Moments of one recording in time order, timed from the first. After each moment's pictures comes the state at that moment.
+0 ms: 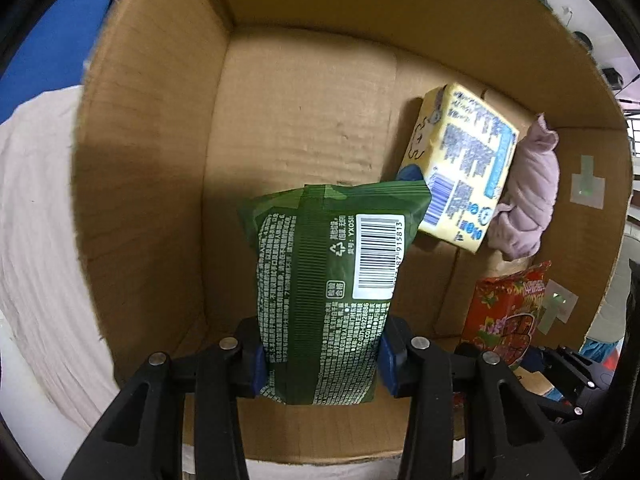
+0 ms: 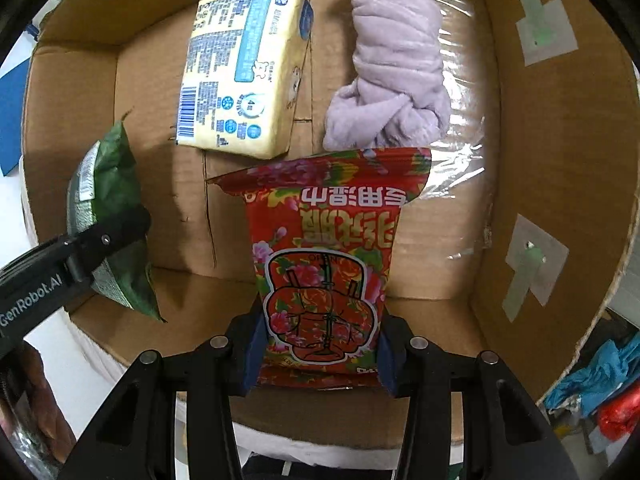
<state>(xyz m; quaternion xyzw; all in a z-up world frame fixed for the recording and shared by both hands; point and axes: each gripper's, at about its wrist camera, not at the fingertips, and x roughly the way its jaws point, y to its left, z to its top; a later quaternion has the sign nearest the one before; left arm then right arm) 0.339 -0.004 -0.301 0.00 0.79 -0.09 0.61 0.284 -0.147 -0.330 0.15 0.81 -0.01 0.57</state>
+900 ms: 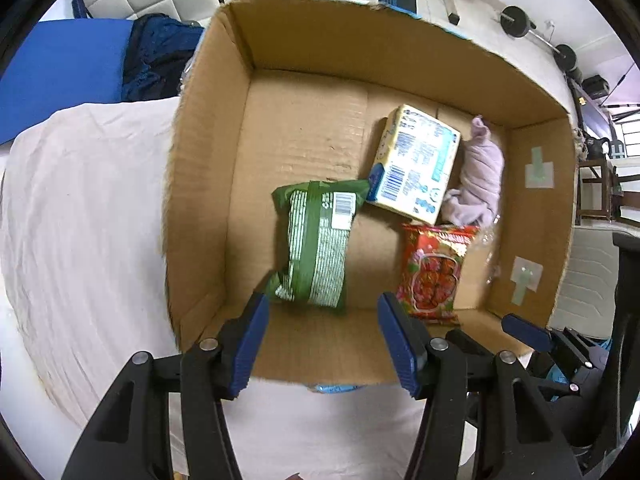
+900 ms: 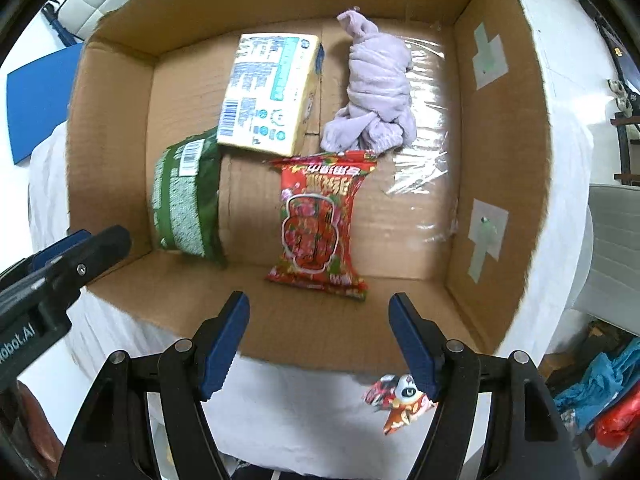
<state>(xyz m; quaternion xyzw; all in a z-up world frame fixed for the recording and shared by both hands) 0.295 -0.004 -0.227 0.00 0.73 -0.09 0.67 0.252 -0.147 -0.247 0.12 0.76 -0.01 0.63</state>
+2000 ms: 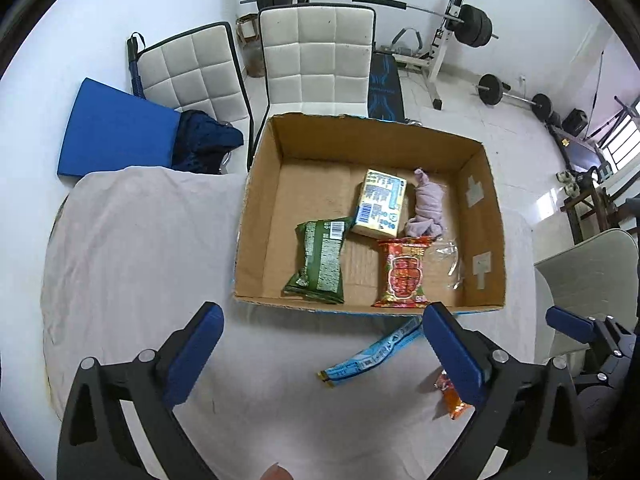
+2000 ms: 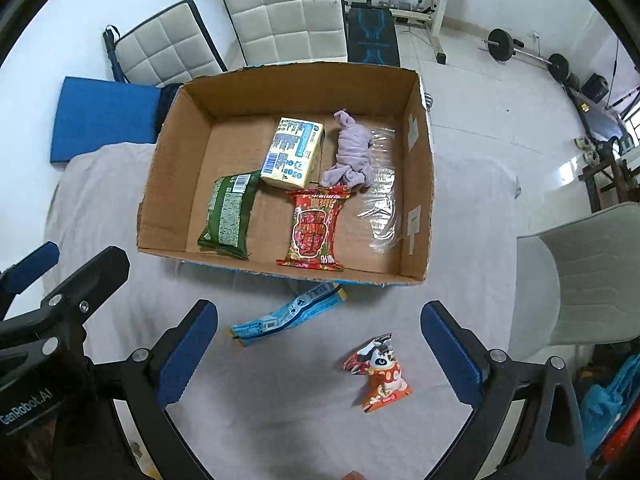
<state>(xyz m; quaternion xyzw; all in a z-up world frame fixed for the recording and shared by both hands) 0.183 0.008 -0.110 0.02 0.57 -0.08 0.82 0.155 -0.144 -0.162 0.08 0.64 -0.03 0.77</state>
